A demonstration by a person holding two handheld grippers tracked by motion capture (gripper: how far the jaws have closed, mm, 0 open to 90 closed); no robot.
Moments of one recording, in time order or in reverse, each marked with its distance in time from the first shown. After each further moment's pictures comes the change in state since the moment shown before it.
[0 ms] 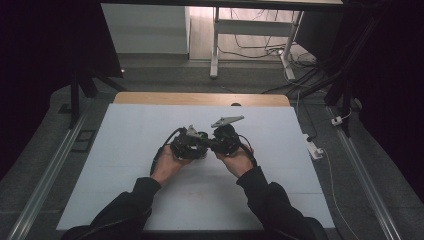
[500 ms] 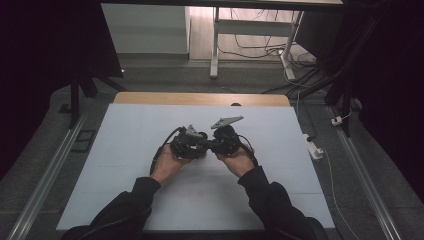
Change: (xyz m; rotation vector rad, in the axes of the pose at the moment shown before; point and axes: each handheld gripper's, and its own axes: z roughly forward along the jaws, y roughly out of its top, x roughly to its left) left arm 0.002 0.000 0.000 -0.006 -0.009 -0.009; right arm 0.000 -0.003 0.001 0.024 0.027 -0.033
